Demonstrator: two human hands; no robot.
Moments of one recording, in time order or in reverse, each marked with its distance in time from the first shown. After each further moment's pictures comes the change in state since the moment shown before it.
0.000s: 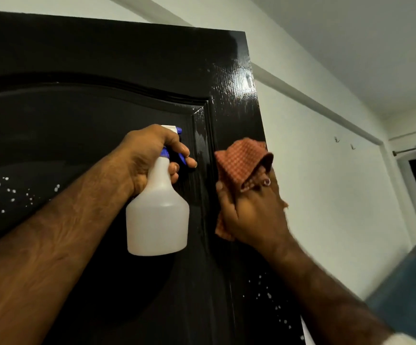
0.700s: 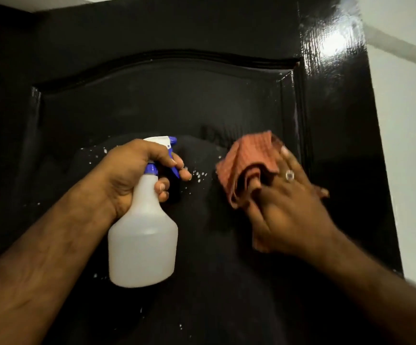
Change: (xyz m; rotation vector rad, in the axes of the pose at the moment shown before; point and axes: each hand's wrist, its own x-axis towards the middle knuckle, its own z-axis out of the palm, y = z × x) left_hand -0.087 -0.044 -0.117 0.018 0.258 -0.060; right_hand -0.021 -0.080 0.022 -0.024 -0.106 -0.428
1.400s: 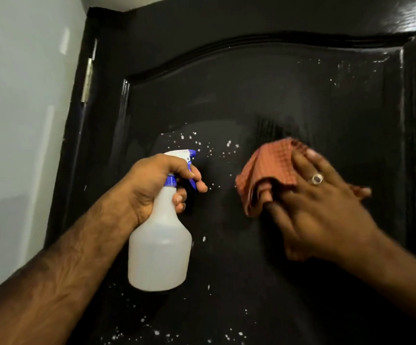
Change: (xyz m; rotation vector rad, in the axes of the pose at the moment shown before) left_hand -0.029 -0.033 -0.090 -0.041 0.132 -0.056; right_hand 0.027 -0.062 0.016 0.082 0.056 -0.194
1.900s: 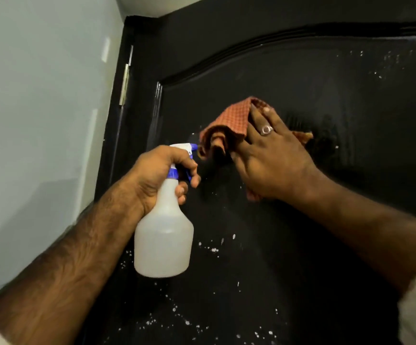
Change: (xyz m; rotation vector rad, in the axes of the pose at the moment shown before) left_hand -0.013 0.010 -0.043 0.054 0.175 0.016; right_hand 0.124 -0.045 0.028 -0.047 -0.081 -0.111
